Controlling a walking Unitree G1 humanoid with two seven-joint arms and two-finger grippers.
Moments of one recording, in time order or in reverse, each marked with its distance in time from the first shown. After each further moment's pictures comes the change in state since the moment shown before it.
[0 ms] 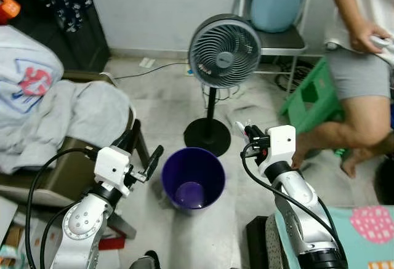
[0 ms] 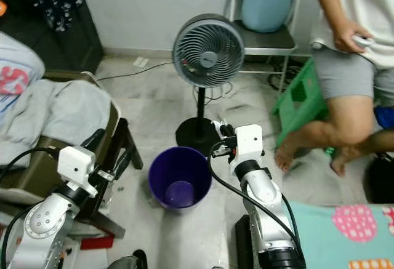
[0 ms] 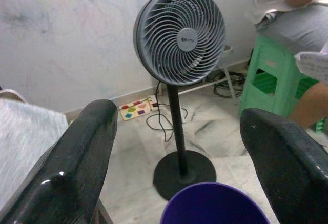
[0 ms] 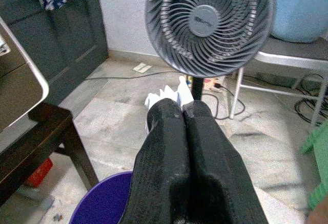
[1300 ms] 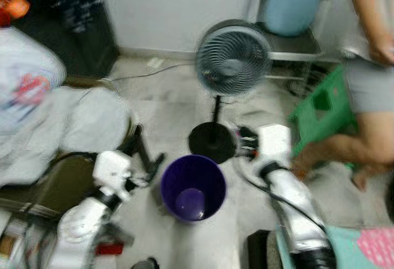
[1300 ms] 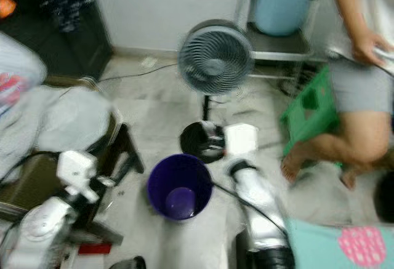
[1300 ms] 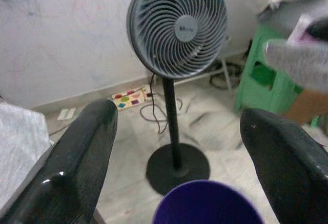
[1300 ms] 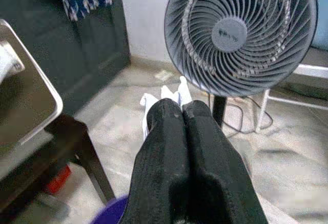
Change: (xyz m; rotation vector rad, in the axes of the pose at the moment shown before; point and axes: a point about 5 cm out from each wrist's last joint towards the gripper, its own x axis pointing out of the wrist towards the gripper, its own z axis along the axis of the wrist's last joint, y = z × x) left arm -0.005 0.001 -0.007 -0.041 0.039 -0.036; right arm 0.008 0.022 0.004 0.011 -0.020 0.084
